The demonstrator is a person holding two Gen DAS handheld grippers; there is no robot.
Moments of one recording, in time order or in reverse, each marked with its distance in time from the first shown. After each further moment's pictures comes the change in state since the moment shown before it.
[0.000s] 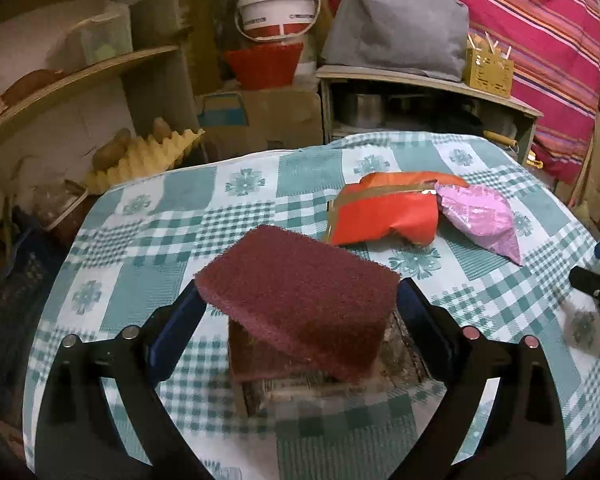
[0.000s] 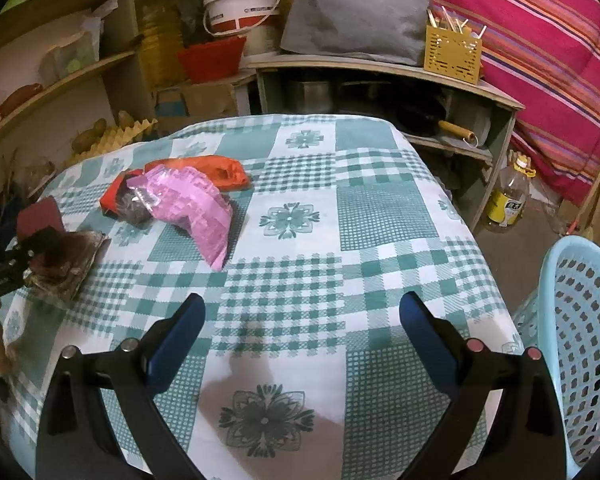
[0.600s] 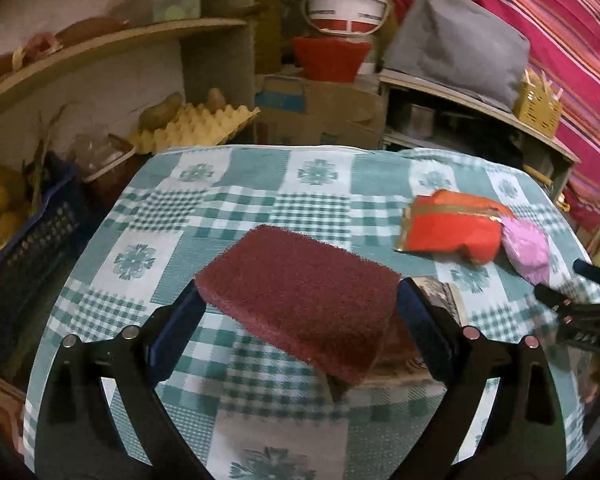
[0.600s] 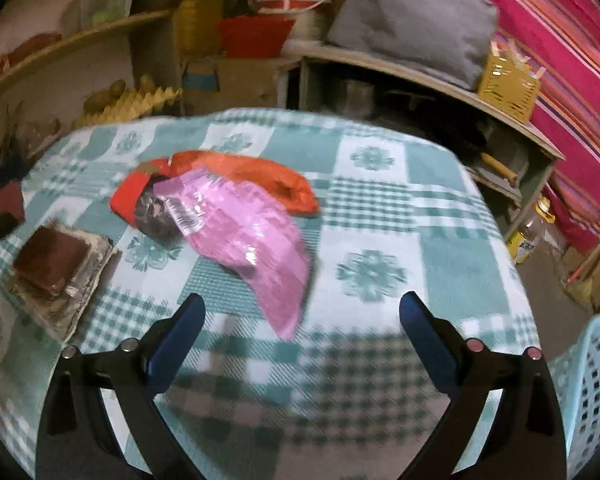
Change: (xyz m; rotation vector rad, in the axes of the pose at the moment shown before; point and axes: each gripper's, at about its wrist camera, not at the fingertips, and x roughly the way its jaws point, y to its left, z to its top) left arm -0.003 0.061 -0.001 -0.184 0.038 0.076; right arm 0.055 0.072 0.036 -0.193 0.067 -0.012
